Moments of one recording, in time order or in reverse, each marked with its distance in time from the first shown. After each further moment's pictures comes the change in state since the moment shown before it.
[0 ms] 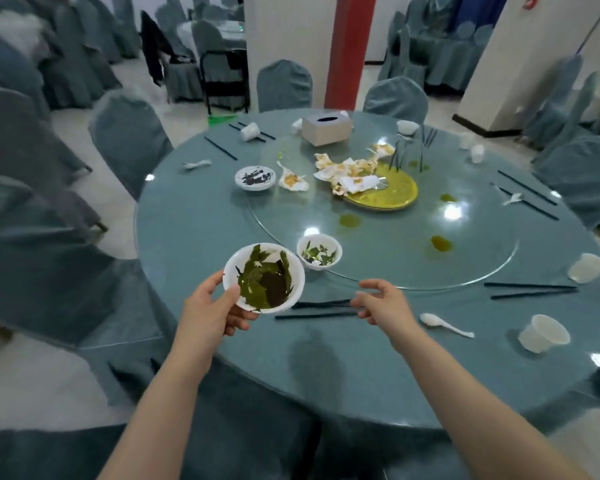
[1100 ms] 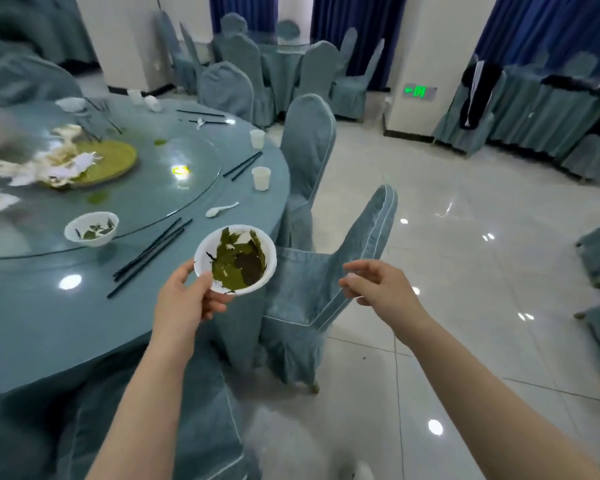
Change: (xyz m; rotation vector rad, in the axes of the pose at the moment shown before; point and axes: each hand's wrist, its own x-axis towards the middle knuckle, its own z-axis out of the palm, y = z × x) left_hand -0.159 -0.037 -0.009 0.120 -0.924 0.106; right_hand -0.466 0.066 0.043 0.203 0.911 0.089
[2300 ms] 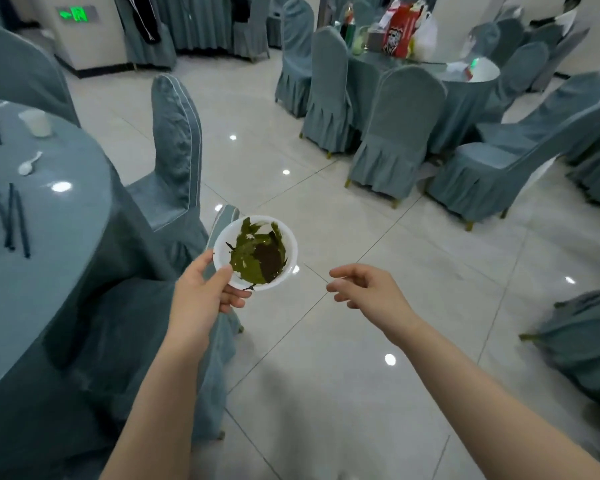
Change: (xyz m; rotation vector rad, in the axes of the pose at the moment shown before) left_hand -0.214 -0.061 -0.355 0.232 -1.084 0.039; right_hand -0.558 -0.027 0.391 0.132 0.841 0.388
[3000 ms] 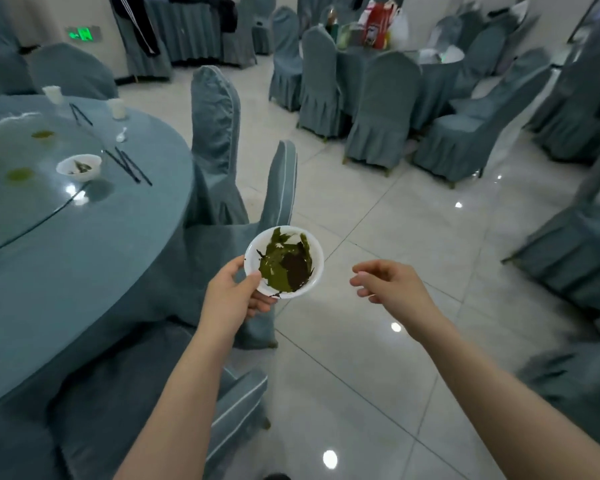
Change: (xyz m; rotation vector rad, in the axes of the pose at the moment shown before) left_hand -0.314 -0.069 -0.244 0.066 -0.177 -0.027; right_hand -0.380 0.021 0.197 0.037 0.196 0.010
